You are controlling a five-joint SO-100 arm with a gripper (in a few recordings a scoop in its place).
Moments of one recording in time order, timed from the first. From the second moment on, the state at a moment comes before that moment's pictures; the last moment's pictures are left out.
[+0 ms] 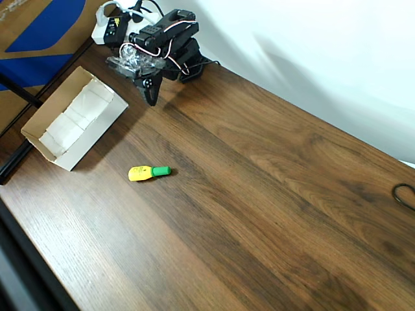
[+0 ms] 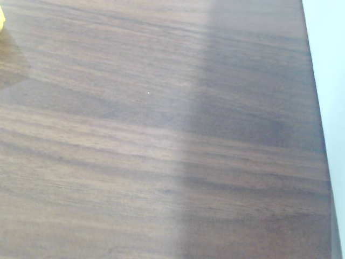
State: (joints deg) arm -0.1 202.3 177.4 73.9 -4.0
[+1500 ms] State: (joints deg) arm -8.3 119.4 127.0 59.8 -3.7
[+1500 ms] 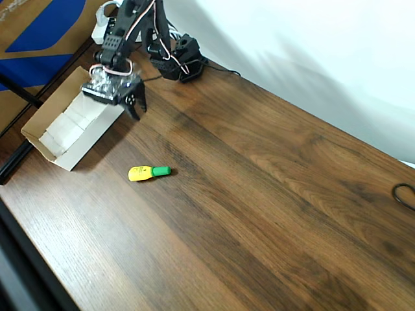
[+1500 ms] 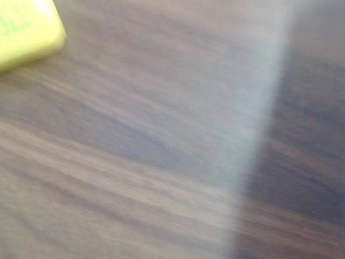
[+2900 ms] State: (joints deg) arm -12.8 66.3 79.2 48.0 -7.3
